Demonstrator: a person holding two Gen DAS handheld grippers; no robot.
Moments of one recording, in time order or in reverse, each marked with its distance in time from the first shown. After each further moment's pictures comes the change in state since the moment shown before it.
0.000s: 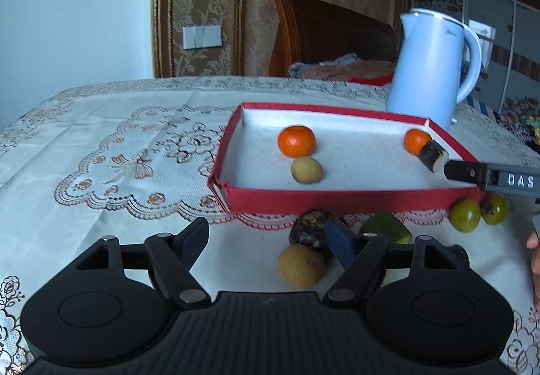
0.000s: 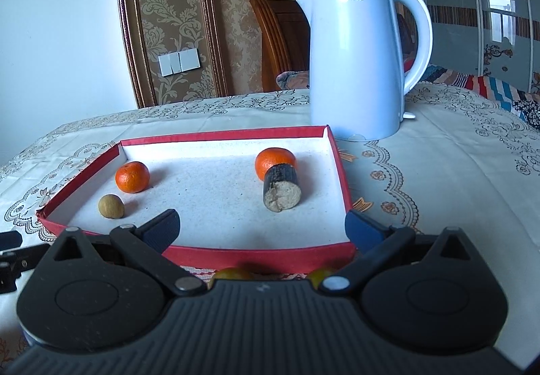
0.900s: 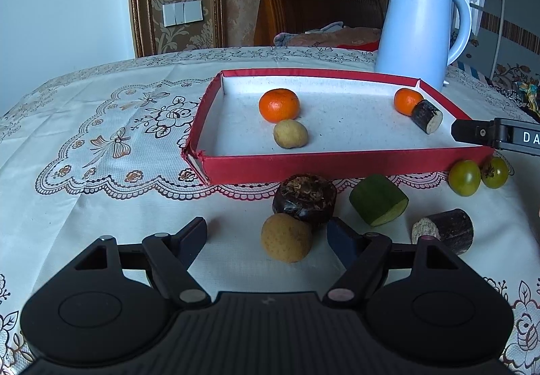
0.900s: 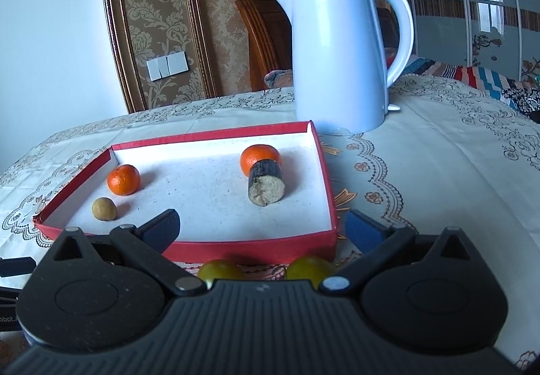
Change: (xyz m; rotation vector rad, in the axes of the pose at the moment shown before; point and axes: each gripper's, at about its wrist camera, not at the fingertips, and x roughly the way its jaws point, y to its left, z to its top) left arm 0.014 -0.009 -0.008 0.055 0.090 -0.019; right arm -0.008 -0.009 -0.003 0.048 0.002 -0.024
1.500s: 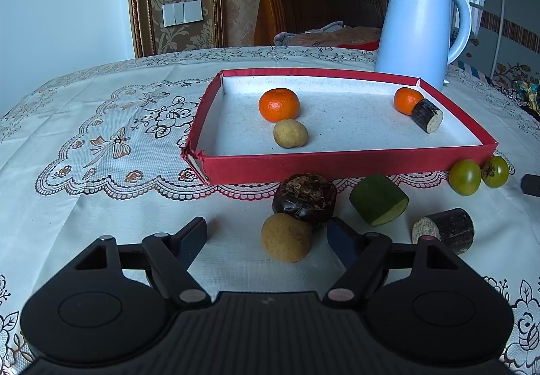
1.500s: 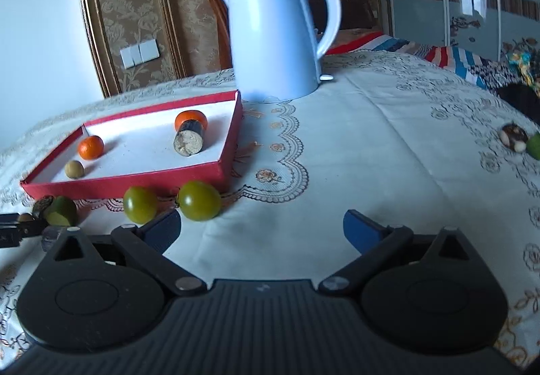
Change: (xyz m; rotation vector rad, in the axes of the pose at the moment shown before) left arm 0.000 -0.001 0.000 0.001 0.000 0.001; right arm -0.053 -0.067 -0.028 0.013 0.070 -0.070
